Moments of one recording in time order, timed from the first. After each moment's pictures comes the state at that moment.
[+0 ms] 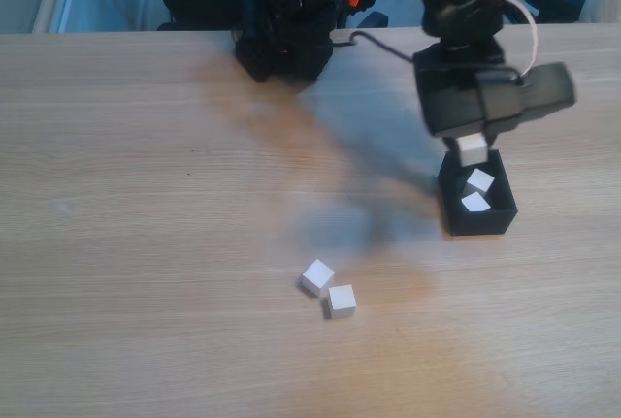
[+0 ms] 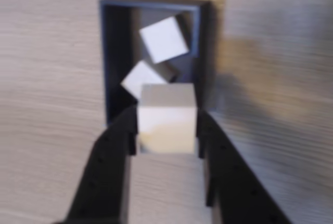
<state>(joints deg) -41.5 103.5 100.6 57.8 -48.6</state>
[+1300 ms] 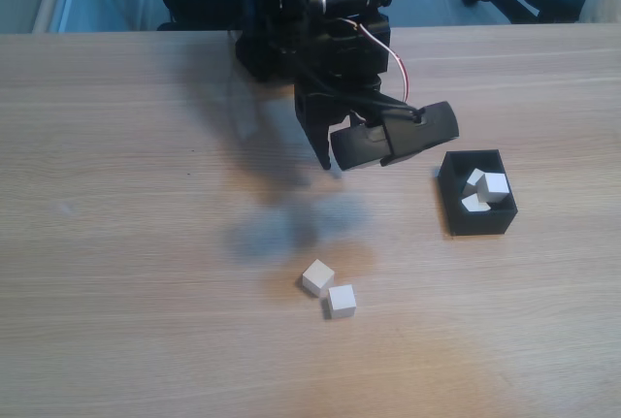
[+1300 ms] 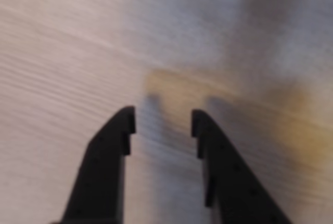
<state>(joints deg) -14.8 119.7 128.3 56.5 -92.8</state>
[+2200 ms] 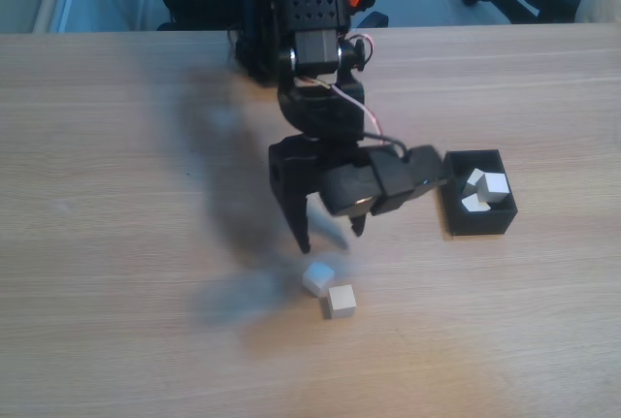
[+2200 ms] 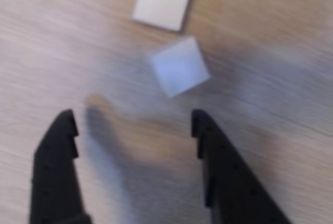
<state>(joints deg) -4.2 98.2 118.6 30.0 -106.8</state>
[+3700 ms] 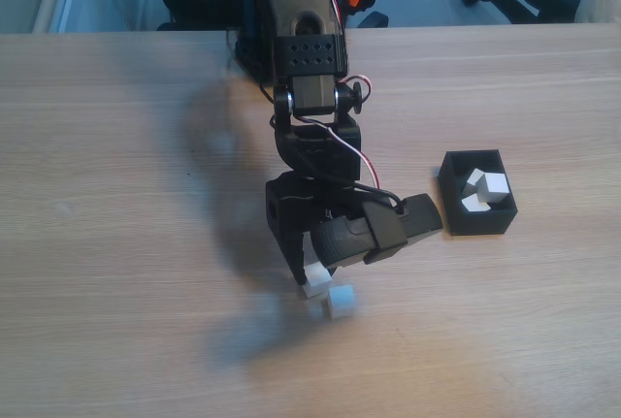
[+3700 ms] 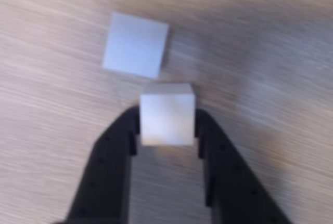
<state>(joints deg) -4.0 84.4 108.7 28.0 -106.8</state>
